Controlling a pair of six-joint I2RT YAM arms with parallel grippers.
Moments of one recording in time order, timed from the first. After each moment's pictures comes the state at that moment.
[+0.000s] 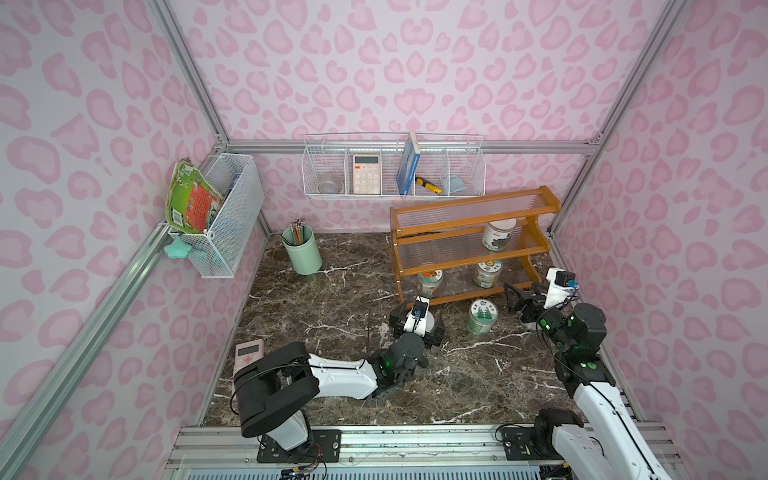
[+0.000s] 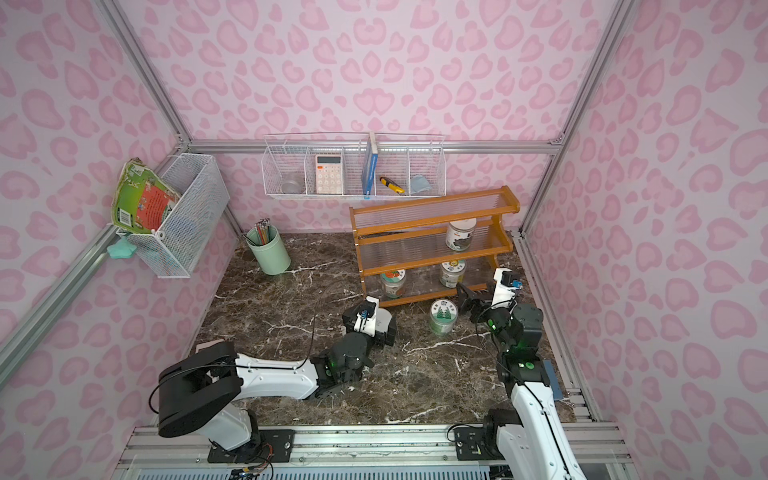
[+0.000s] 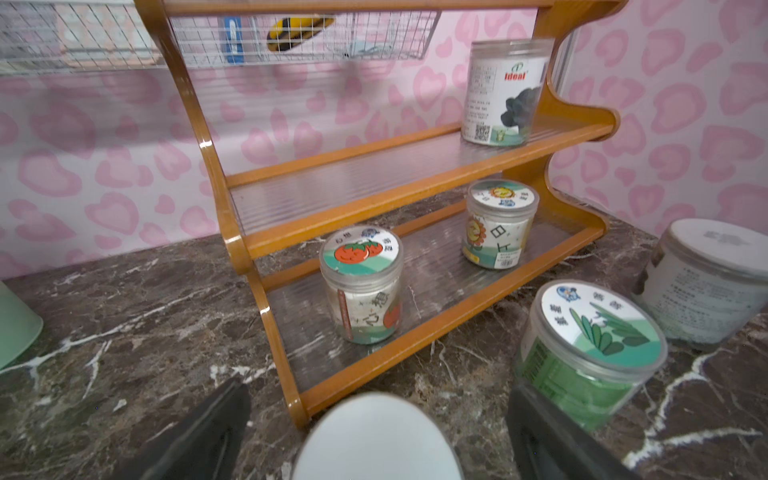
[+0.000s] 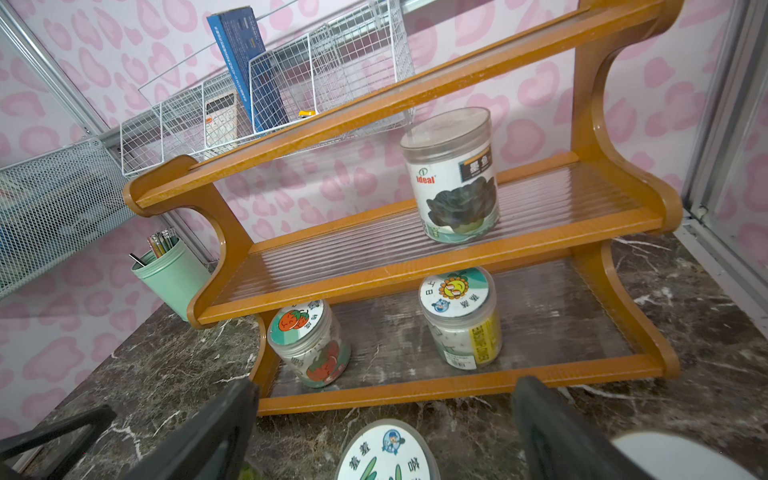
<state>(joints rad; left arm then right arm) -1.08 1.57 0.66 0.78 -0.76 -0.05 -0.02 0.78 0.46 0.22 -0.39 0.26</state>
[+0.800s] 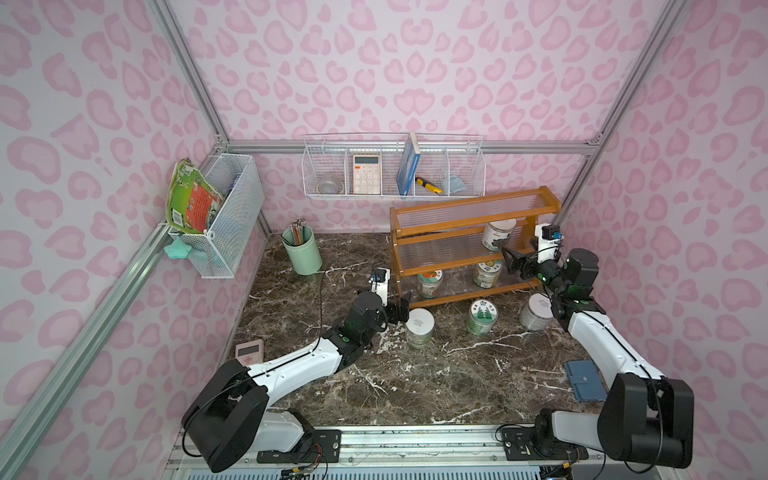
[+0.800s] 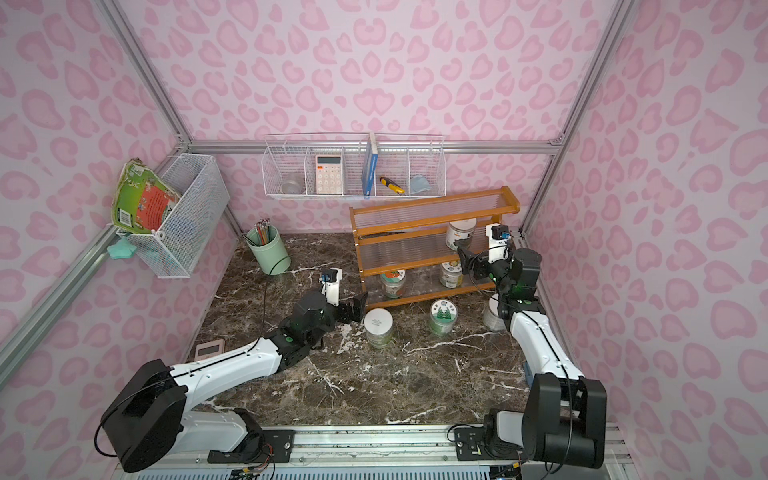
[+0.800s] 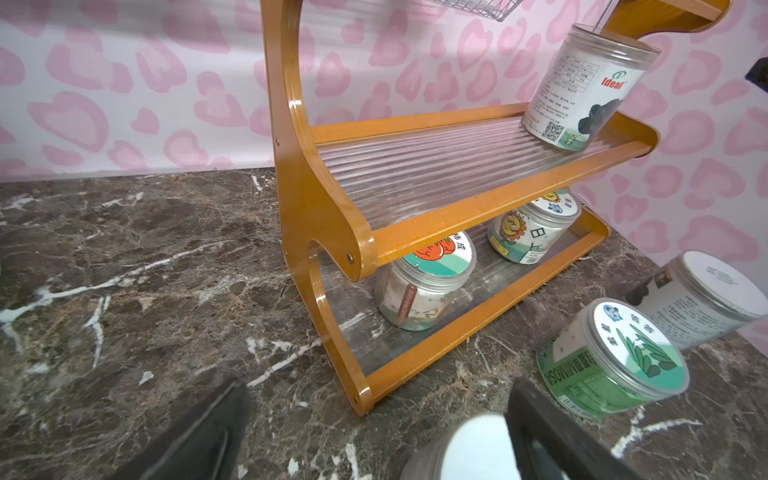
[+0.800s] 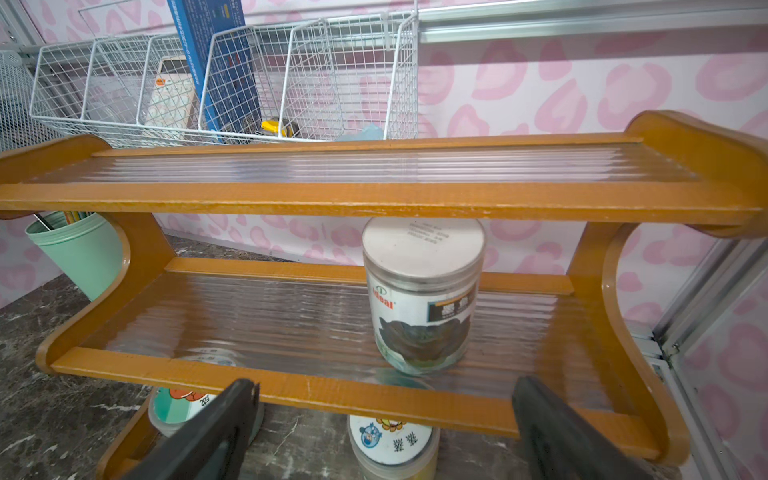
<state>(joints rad) -0.67 1.34 0.67 0.37 -0.21 -0.26 -0.07 1.34 0.86 0.34 -0.49 -0.03</state>
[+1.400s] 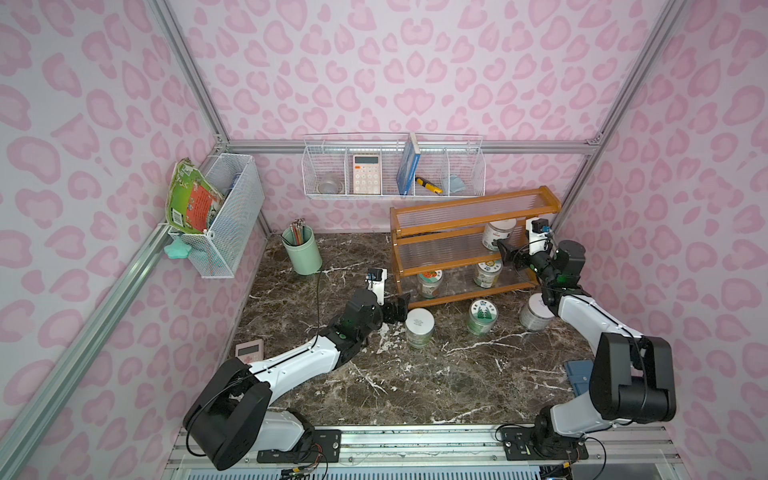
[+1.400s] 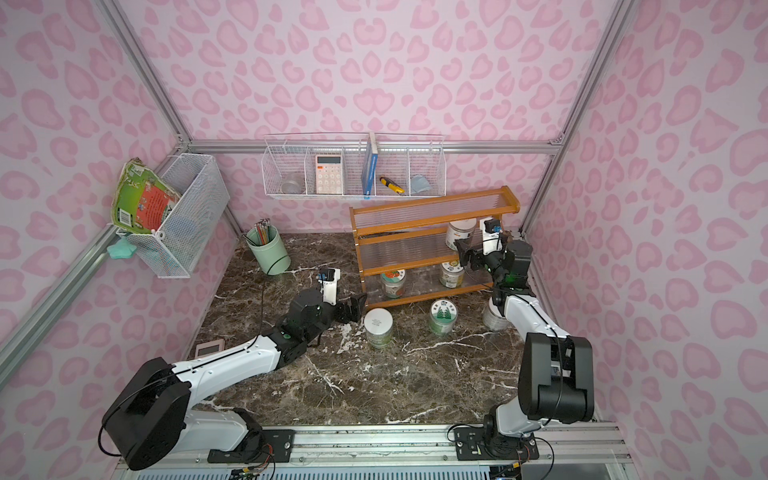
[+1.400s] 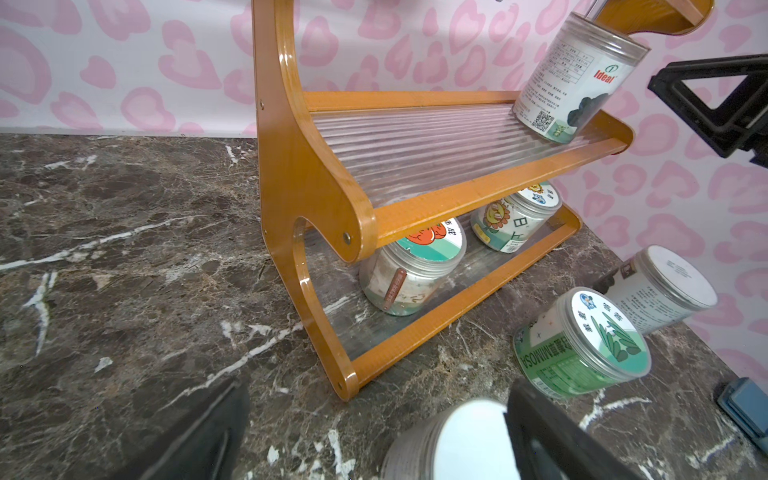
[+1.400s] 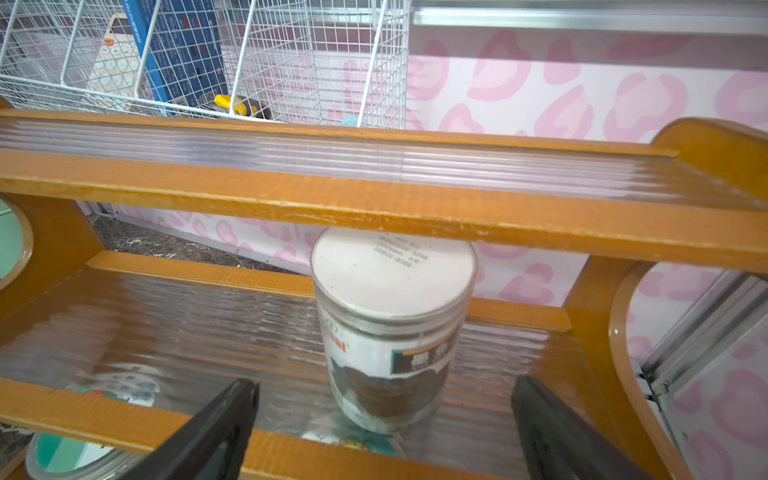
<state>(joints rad) -0.62 1.36 0.66 0.36 -0.10 -0.32 -0.06 1.54 0.93 0.49 -0.46 -0.09</state>
